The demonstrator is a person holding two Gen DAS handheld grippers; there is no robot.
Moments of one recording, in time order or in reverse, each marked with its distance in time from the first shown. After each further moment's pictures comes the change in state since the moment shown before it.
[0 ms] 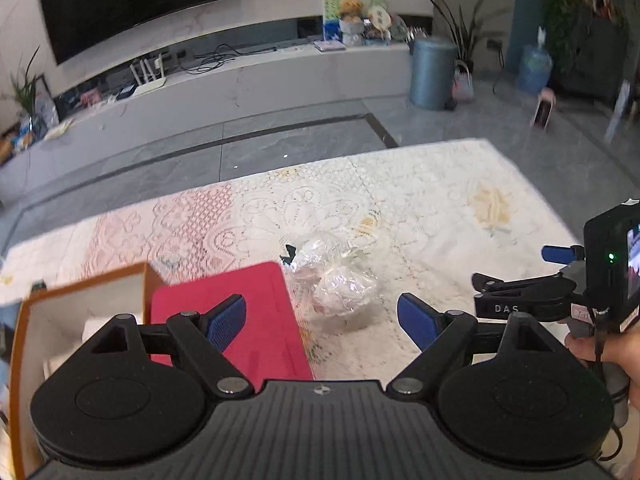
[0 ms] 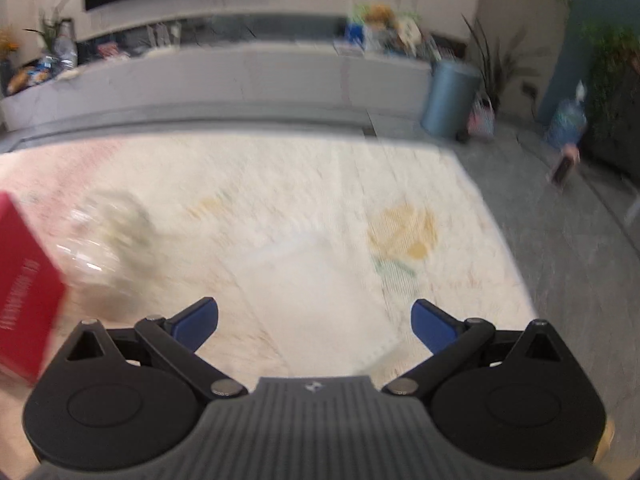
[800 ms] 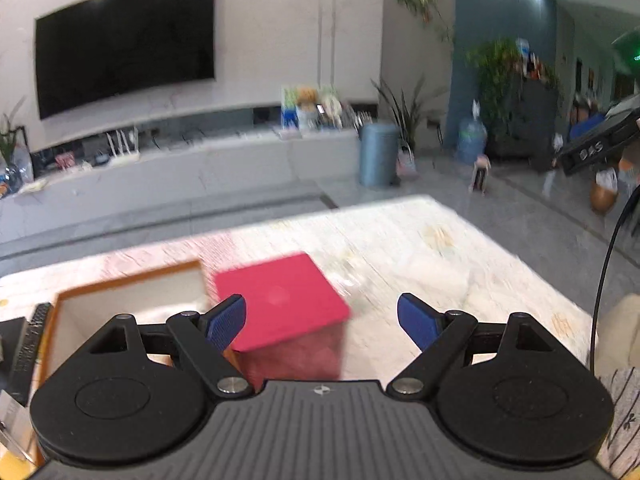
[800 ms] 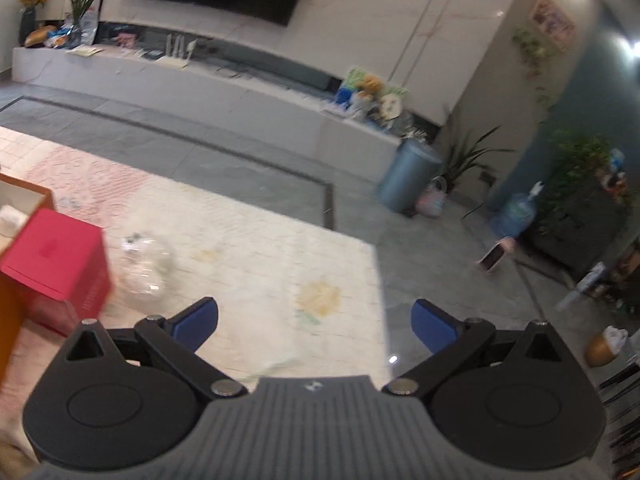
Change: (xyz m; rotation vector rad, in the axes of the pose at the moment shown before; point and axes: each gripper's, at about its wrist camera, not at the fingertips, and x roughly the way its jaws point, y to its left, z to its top) left arm -0.100 0.067 -0.100 0.035 -0.291 -0.187; right arm -0.246 0.016 0.046 -0.256 -0.144 -0.182
